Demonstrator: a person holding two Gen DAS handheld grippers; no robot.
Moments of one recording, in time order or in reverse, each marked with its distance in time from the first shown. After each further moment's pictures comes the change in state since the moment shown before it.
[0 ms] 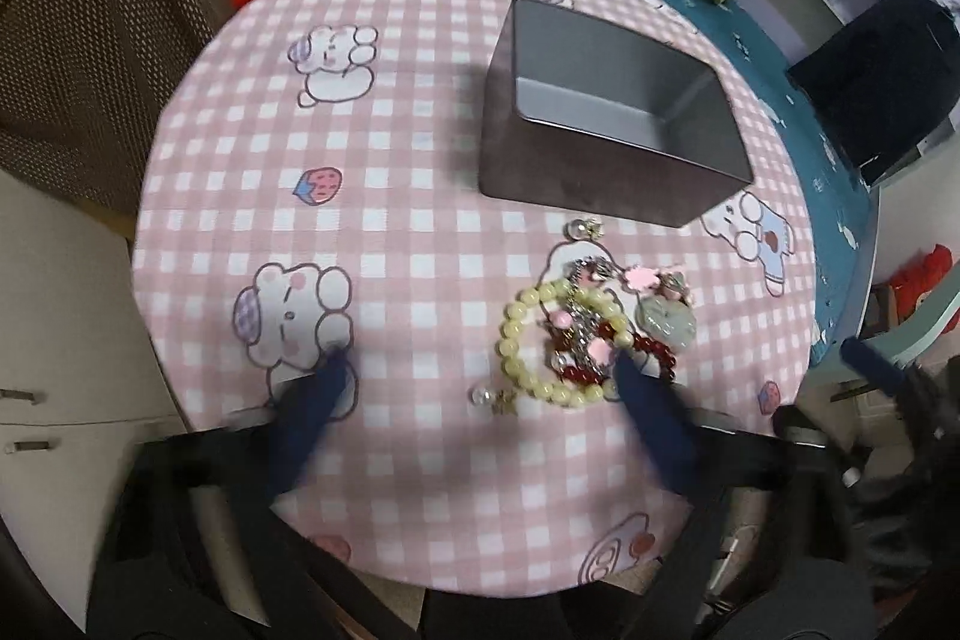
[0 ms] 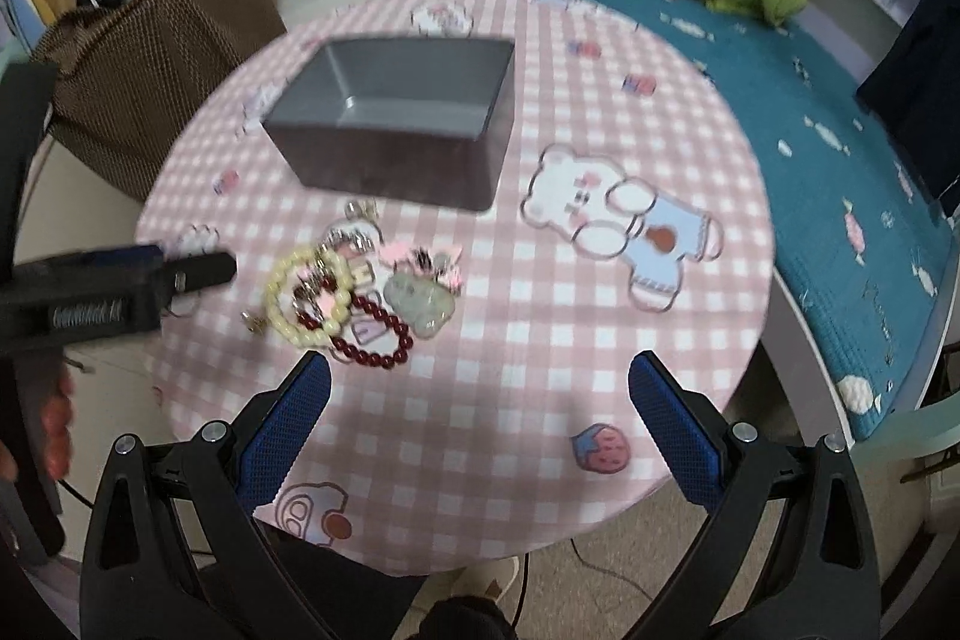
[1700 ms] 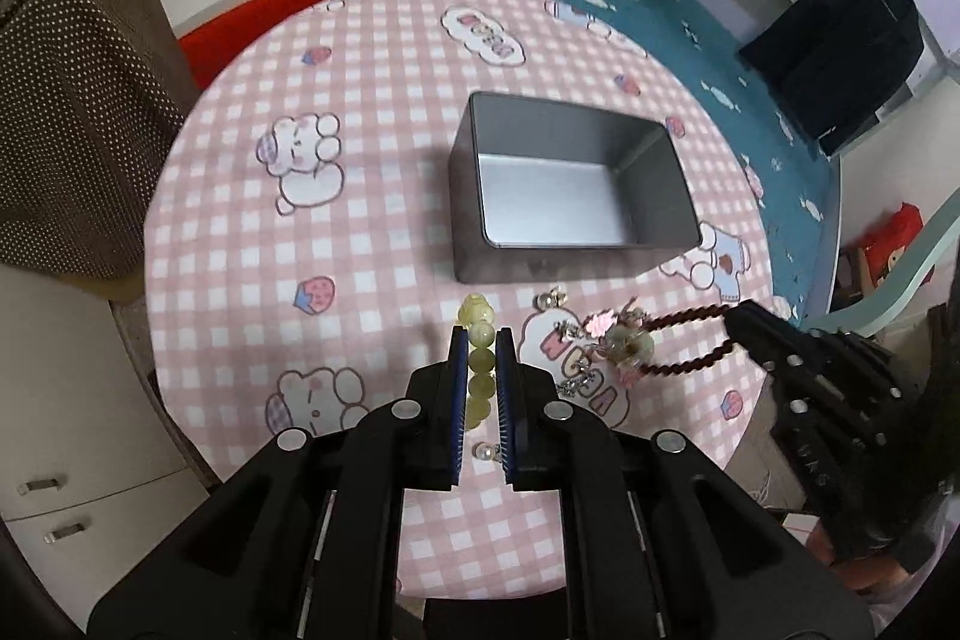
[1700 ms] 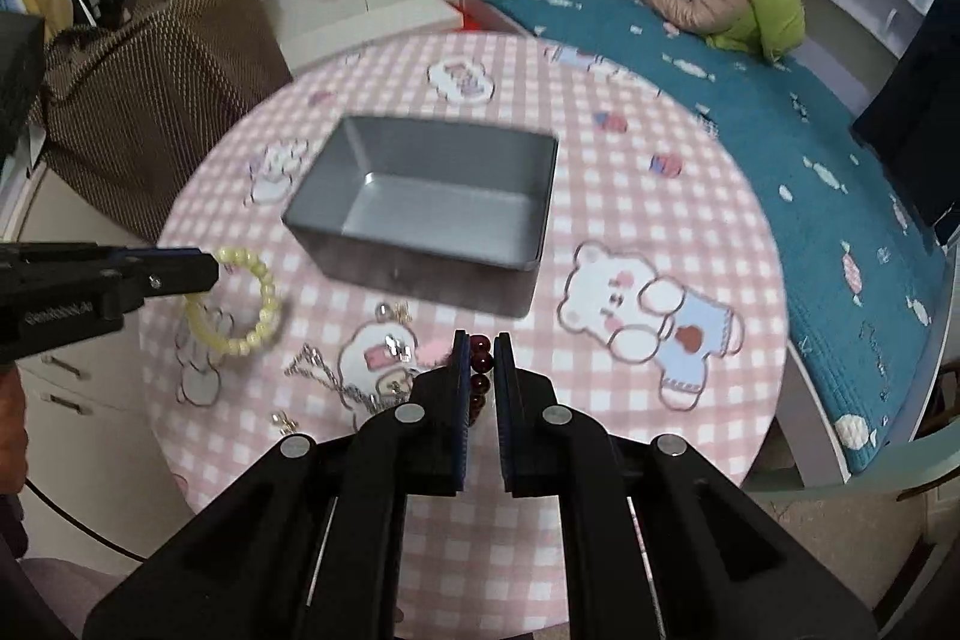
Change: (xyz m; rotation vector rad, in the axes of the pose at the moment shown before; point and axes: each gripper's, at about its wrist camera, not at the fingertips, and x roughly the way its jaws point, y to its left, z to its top) left arm -0.041 -0.003 0.051 0.124 -0.031 -0.085; right arm -0.012 0.030 0.049 -0.010 -0.102 -0.026
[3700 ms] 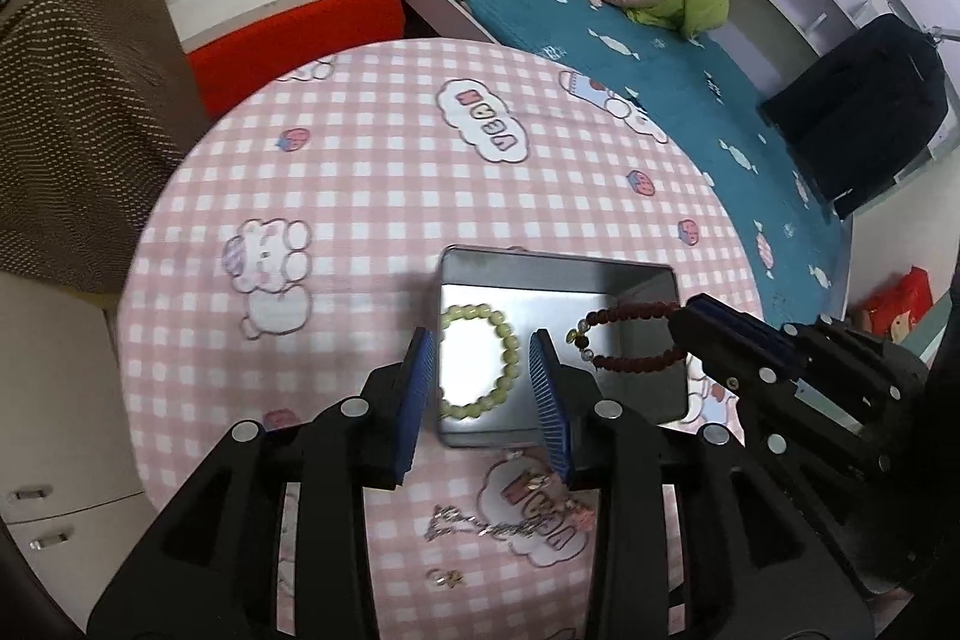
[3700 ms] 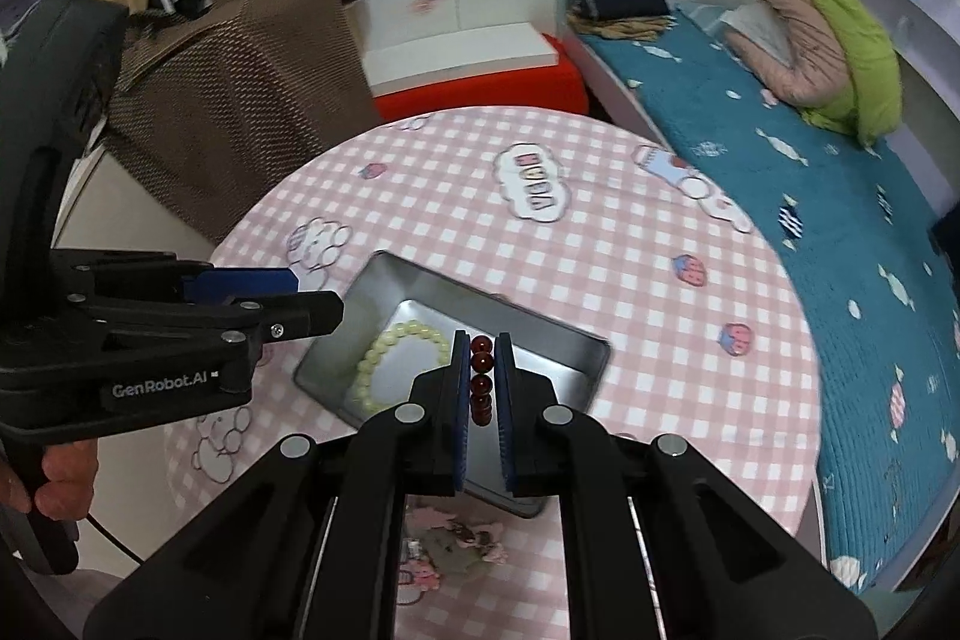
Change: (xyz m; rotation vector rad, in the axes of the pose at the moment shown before) left arm 0.021 -0.010 0.070 -0.076 -0.057 0.037; right arm 0.040 -0.004 0.092 -0.195 -0.029 0.190
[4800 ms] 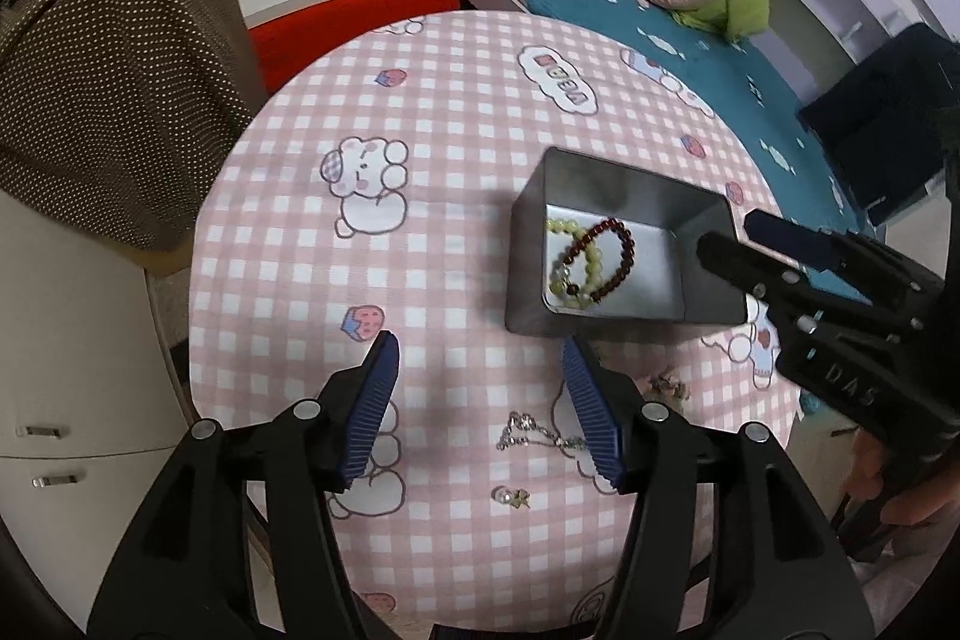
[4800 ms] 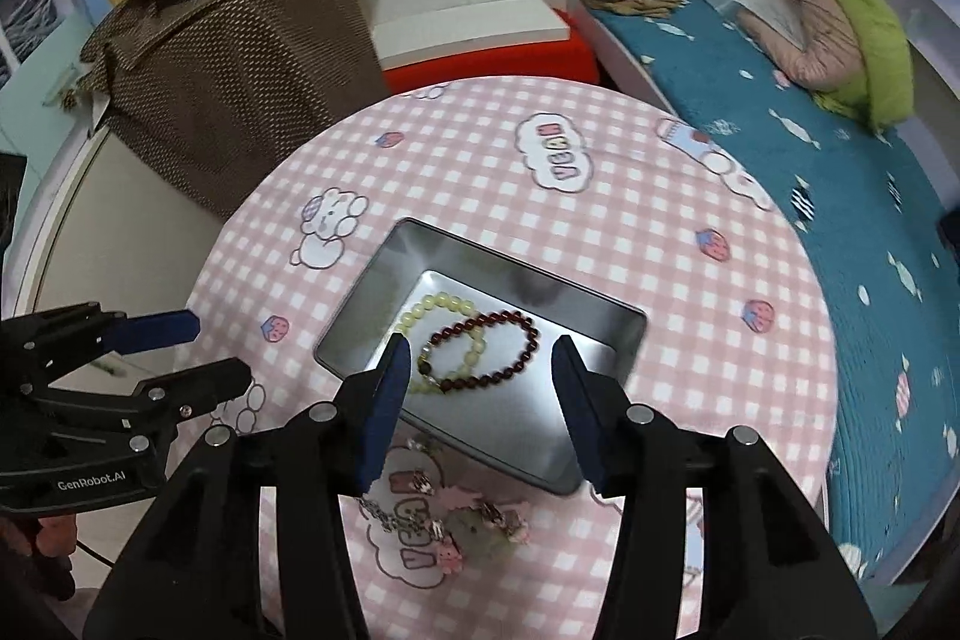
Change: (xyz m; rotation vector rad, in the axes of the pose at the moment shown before) left arm -0.025 0.026 -0.059 -0.051 0.005 0.086; right arm 0.003 0.007 -0.006 0.019 0.057 -0.003
